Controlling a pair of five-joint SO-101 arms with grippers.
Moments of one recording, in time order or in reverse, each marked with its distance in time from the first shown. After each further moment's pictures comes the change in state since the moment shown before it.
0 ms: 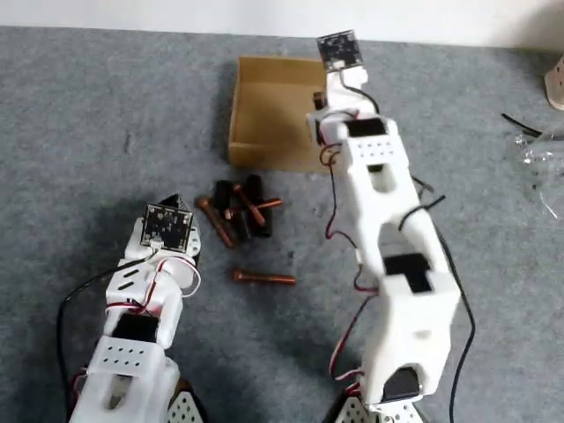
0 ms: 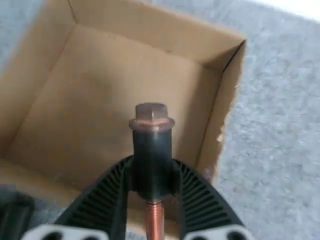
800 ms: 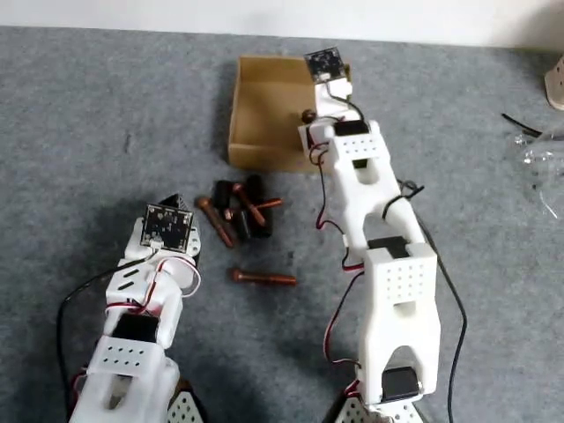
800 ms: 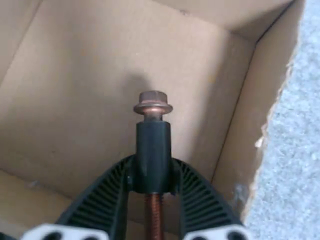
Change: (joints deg) left arm 0.0 0.0 0.0 0.0 0.0; right arm -0.8 13.5 -10.2 2.5 -0.2
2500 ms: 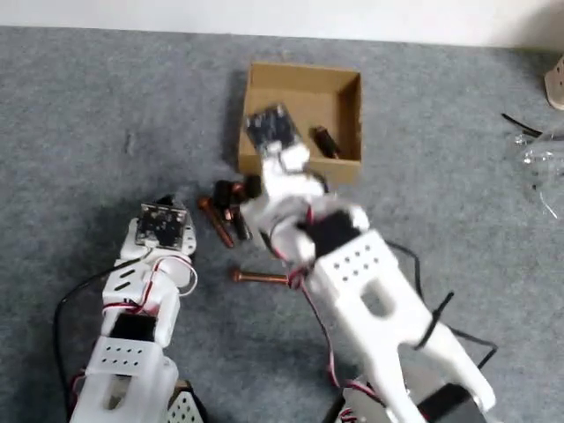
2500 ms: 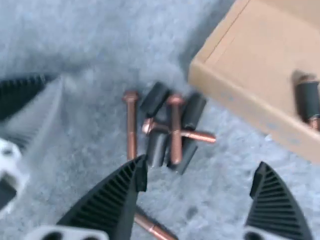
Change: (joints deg) left arm -1.8 0.0 0.0 0.0 1.4; right arm -22.7 -67.8 60.6 2.5 -9.2
